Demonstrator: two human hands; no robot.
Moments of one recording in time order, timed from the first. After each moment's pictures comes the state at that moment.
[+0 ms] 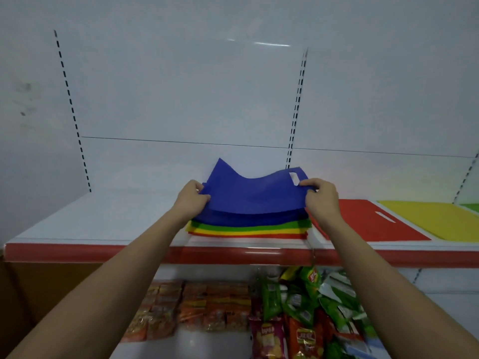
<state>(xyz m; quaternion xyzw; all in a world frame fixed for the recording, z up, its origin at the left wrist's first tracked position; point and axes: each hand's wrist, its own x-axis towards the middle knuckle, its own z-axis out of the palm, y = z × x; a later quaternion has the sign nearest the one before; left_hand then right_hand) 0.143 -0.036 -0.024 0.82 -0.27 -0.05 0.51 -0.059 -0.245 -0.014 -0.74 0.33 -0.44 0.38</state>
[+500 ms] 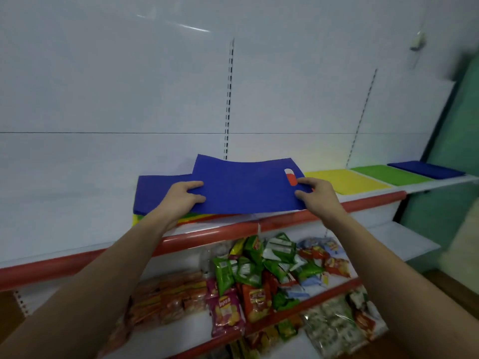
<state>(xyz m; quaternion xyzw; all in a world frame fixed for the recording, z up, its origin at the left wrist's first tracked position) 0.081 -0.062 -0.028 0.69 -0.42 -0.22 0.54 -0.189 -0.204 -0.011 -0.72 0.43 -0.42 0.34</state>
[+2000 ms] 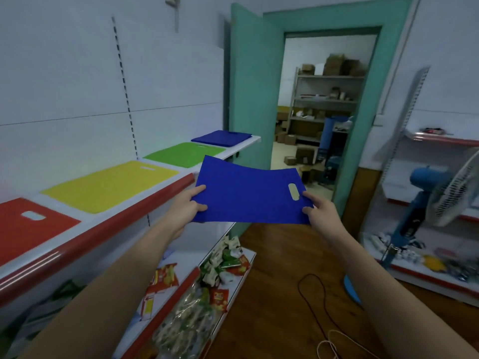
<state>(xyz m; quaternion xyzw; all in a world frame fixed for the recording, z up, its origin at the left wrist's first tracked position) -0.426 -0.475 -0.084 0.49 -0.58 -0.49 0.42 -0.718 -0.371 -0.078 -0.46 0.68 -0.50 0.28</state>
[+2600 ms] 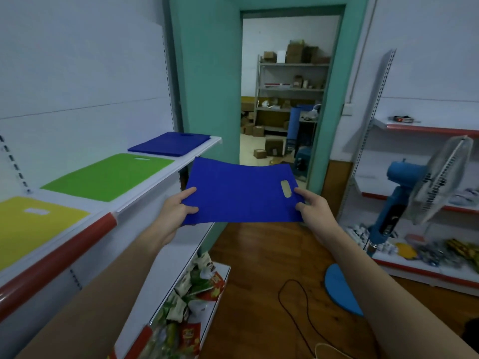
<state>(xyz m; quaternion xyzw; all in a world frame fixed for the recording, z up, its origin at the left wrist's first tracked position) -0.583 -0.680 -0.103 0.45 -0.57 -0.56 0.40 -0.867 -0.544 -0.094 -0.41 0.69 -0.53 0.28</state>
